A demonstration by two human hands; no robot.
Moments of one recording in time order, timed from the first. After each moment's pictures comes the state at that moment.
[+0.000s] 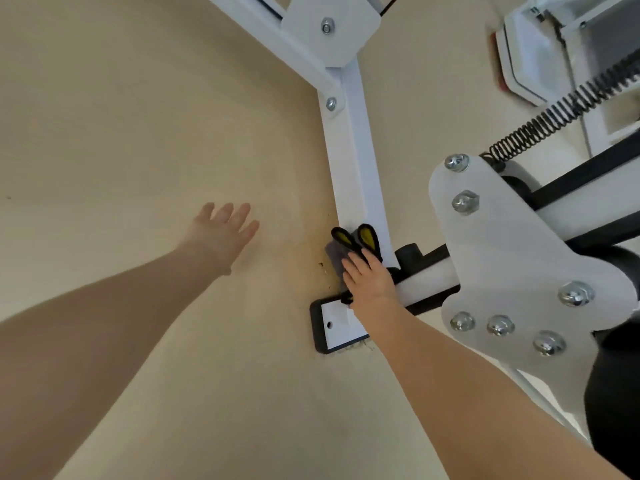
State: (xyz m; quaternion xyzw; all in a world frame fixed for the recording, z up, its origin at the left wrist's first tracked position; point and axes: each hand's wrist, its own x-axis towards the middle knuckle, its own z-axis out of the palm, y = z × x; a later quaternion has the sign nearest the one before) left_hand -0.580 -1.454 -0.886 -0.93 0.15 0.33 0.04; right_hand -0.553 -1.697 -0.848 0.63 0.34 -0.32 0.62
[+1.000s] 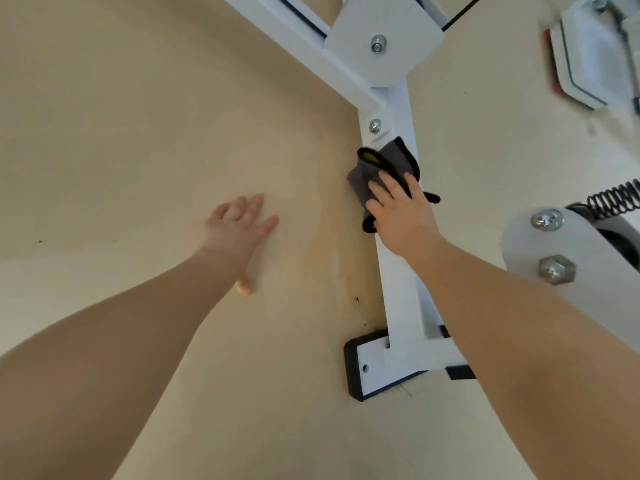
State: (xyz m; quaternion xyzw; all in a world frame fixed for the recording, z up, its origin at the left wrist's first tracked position) left_hand -0.533 -1.415 -0.915 -0.94 0.07 0.34 -0.03; right_hand -0.418 -1.627 -0.845 0.81 0.30 -0.21 0.45
